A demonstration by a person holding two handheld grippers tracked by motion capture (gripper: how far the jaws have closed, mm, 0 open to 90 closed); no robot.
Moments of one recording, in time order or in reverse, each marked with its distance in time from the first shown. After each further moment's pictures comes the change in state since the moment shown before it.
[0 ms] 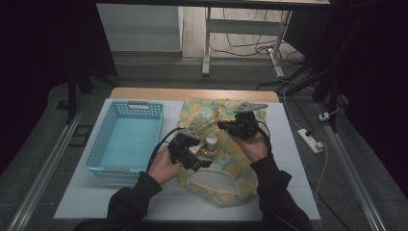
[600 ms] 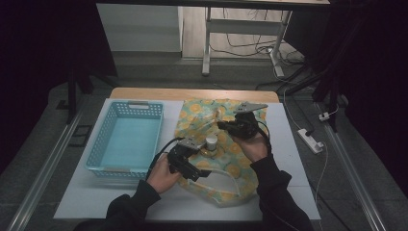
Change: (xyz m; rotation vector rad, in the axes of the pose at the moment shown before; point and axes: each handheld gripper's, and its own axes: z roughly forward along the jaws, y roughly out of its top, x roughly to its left) left arm -0.015 -0.022 0.008 0.000 -0.010 0.008; right arm 0.001 0.000 0.000 0.001 0.001 -0.005
